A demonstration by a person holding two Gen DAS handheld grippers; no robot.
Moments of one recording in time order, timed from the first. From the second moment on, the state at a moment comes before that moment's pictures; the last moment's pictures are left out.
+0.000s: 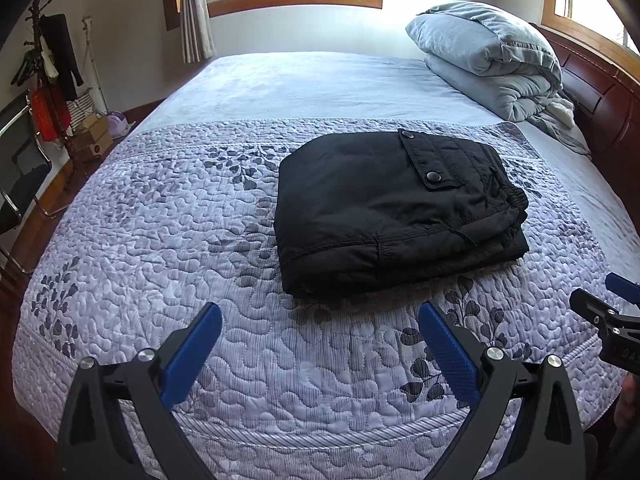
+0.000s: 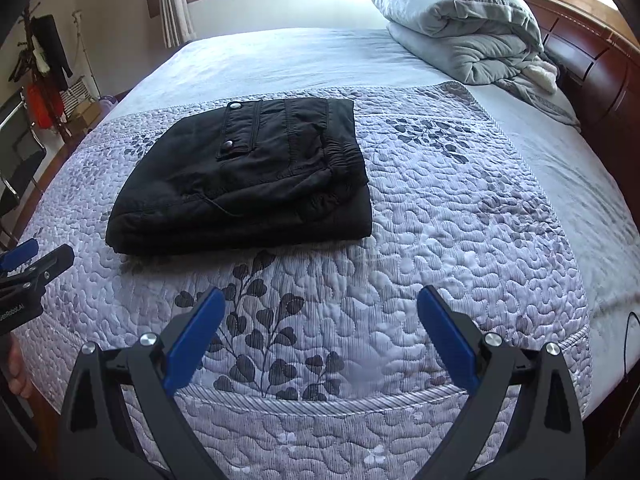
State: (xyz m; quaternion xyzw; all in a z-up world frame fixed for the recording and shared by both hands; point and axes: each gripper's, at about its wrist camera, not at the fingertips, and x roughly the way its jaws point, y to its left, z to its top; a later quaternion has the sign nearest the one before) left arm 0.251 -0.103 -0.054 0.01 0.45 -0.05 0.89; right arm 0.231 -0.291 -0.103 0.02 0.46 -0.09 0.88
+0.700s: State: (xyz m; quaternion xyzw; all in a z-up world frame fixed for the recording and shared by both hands) left arm 0.256 -0.102 -0.055 0.02 0.45 -0.06 0.89; right arm 0.233 -0.292 -0.103 0.01 0.46 -0.09 0.88
